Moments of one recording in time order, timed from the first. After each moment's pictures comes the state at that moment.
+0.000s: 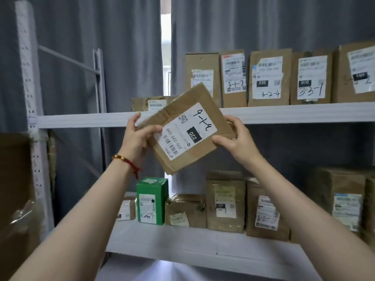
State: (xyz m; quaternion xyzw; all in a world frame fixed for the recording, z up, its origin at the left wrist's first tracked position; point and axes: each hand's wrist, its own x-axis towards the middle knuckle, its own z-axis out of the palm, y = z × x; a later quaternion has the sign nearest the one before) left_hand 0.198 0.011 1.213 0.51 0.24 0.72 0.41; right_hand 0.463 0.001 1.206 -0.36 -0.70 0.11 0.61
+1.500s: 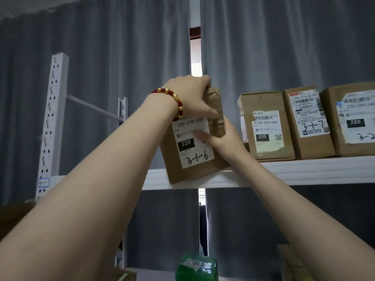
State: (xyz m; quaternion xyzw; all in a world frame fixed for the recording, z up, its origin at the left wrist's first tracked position) left_hand 0.117 0.083 1.443 0.76 0.41 0.32 -0.38; right_hand 0.263 0.146 1.342 -0.30 -0.73 0.04 0.61
